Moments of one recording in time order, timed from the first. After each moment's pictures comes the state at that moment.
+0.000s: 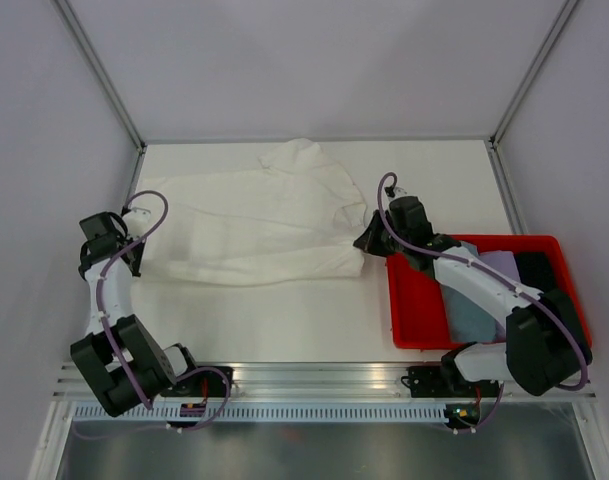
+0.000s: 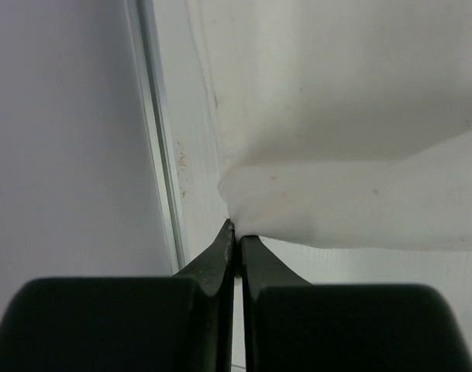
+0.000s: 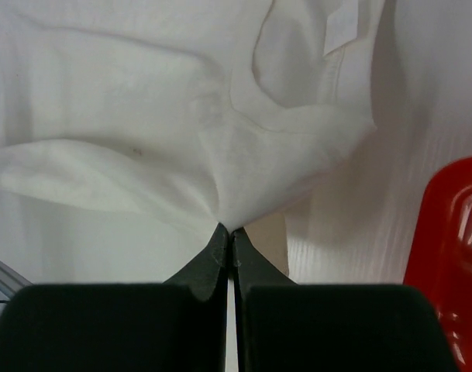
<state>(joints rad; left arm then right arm) 0.52 1.20 0.81 -0.51 0.03 0.68 0.44 1.32 0.78 -0.13 -0.16 0.64</state>
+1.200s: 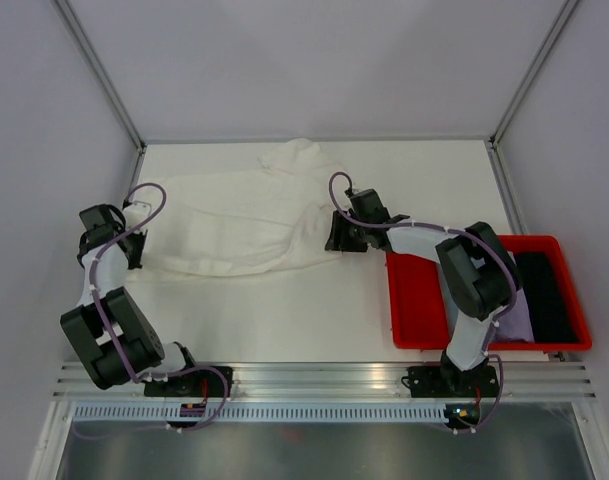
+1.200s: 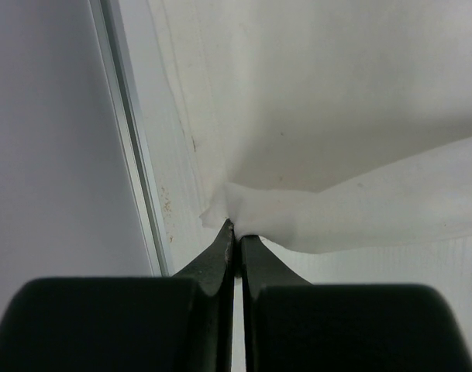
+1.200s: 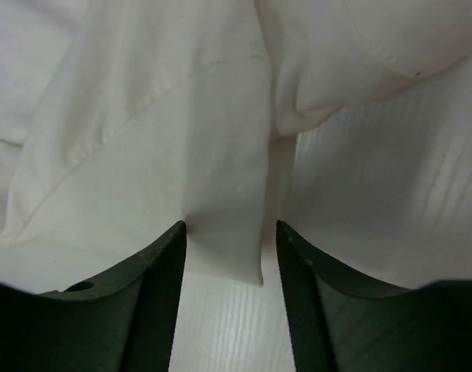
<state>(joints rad) 0.51 1.36 0.88 -0.47 0.11 0.68 0.51 1.82 1.04 -0.10 -0.18 0.53</state>
